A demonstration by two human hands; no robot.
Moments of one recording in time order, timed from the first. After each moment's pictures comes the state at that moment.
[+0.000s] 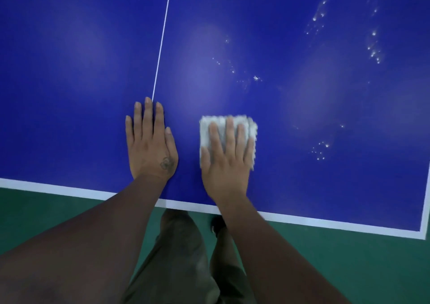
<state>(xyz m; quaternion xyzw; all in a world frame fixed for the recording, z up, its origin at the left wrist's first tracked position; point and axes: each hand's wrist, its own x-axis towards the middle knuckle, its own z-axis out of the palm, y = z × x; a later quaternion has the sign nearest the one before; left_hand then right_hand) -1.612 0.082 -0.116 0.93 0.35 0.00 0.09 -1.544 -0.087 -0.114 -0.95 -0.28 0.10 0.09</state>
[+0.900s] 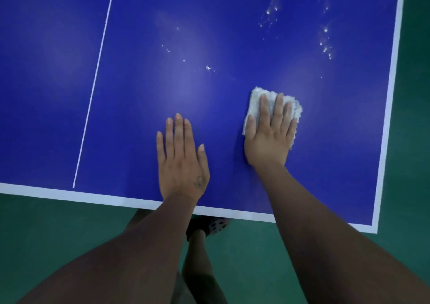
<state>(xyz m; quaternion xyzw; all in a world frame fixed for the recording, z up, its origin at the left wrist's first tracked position) -1.551 -0.102 -0.120 0.93 0.35 0.00 0.11 -1.388 -0.221 -0.113 -0.98 -0.14 0.11 0.05</state>
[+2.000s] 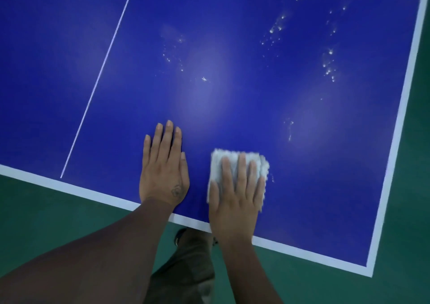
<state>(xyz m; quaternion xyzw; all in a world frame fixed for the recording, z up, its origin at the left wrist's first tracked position) -1.546 -0.106 -0.115 0.93 0.35 0.01 0.09 -1.490 -0.281 -0.119 -0.95 -0.28 0.09 0.10</state>
